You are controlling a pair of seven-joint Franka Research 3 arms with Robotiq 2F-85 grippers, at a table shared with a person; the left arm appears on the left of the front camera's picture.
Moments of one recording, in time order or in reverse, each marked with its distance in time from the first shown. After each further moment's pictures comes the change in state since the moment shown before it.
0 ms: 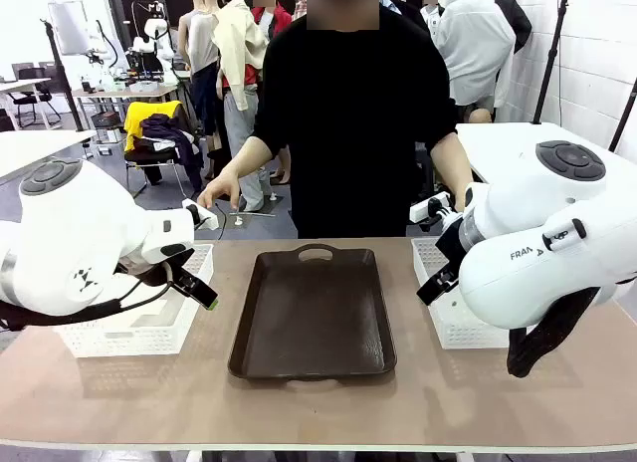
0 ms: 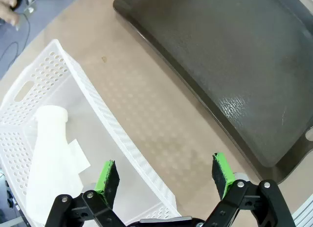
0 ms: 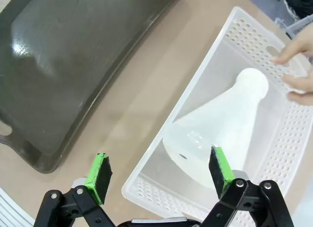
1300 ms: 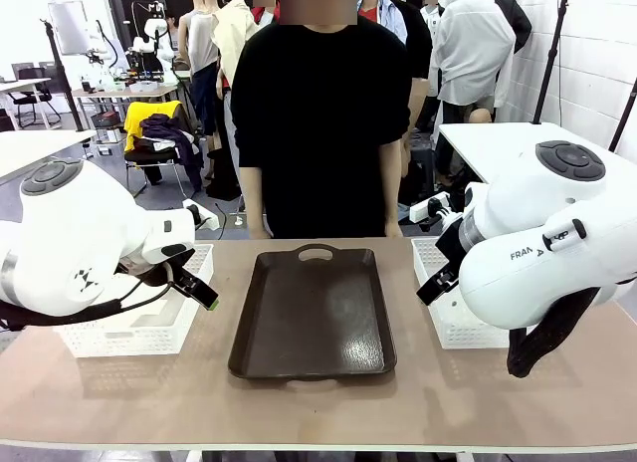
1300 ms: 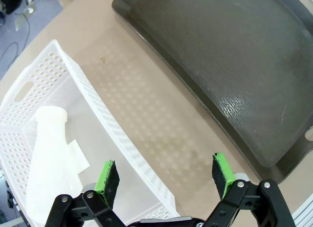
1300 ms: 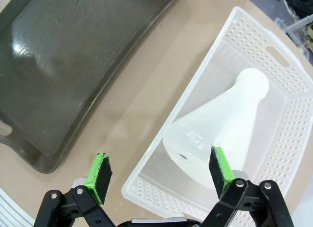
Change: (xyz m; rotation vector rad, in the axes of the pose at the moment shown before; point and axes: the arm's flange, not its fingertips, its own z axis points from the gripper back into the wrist) left arm 0.000 -0.001 0.000 -0.001 0.000 -0.003; right arm 0.000 0.000 0.000 0.000 0.000 0.001
